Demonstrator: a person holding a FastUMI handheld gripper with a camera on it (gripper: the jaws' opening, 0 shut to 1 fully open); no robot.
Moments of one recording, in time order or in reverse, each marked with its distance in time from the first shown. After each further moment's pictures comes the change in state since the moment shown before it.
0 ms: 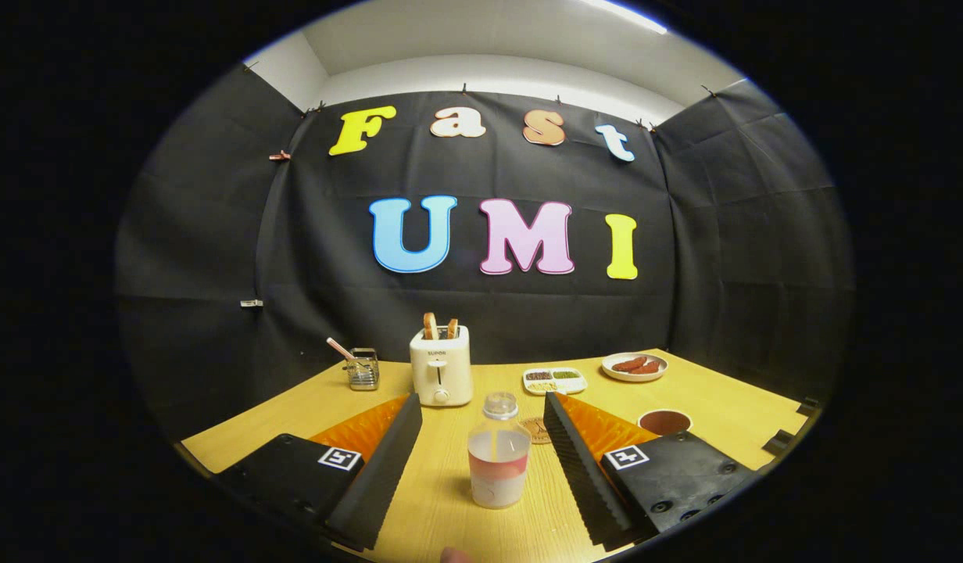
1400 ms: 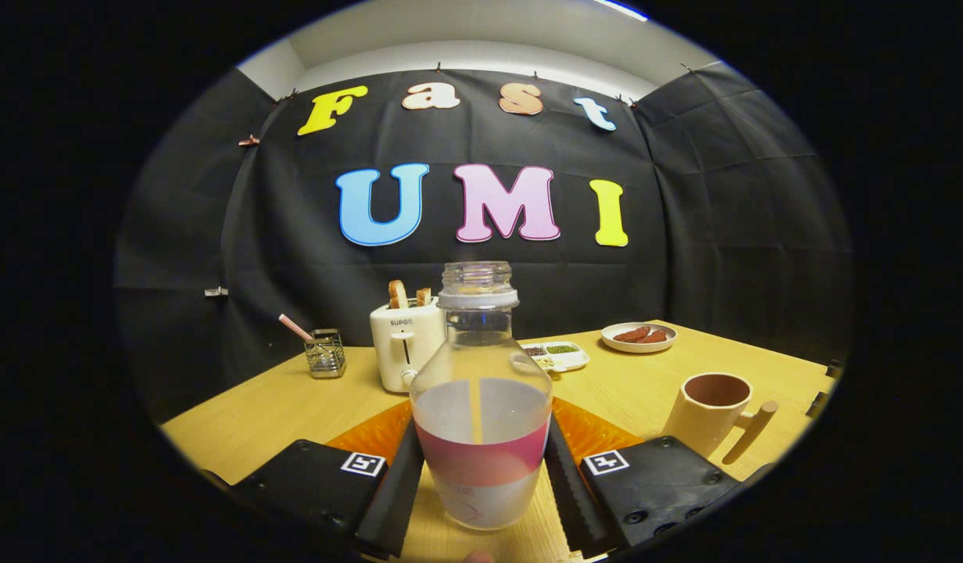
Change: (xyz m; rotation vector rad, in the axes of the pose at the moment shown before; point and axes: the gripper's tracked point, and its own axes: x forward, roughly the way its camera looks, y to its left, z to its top) arm 0.076 -0.016 -0.052 0.058 0.028 -0.053
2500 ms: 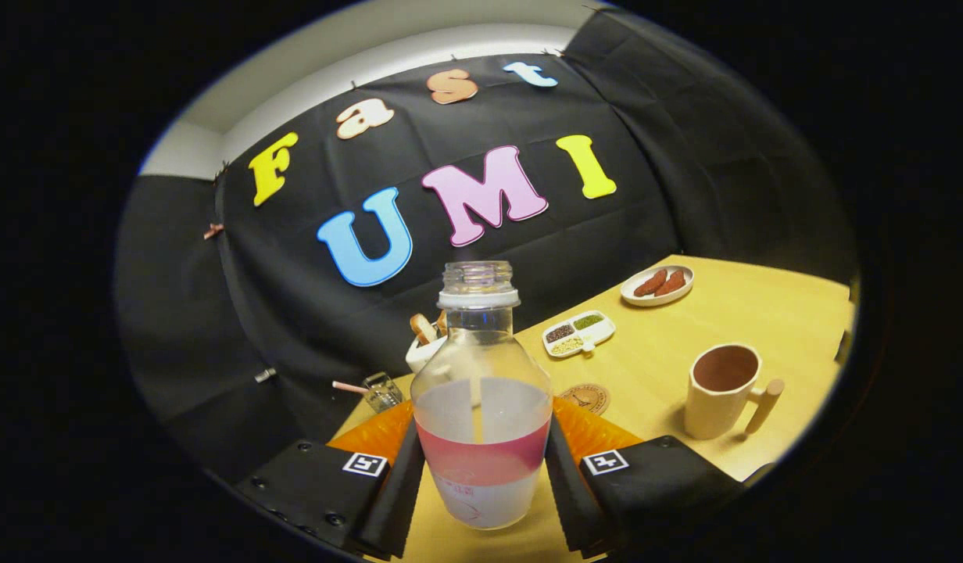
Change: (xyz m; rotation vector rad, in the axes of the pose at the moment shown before) arm -0.016 -0.004 0.057 0.447 0.114 0.085
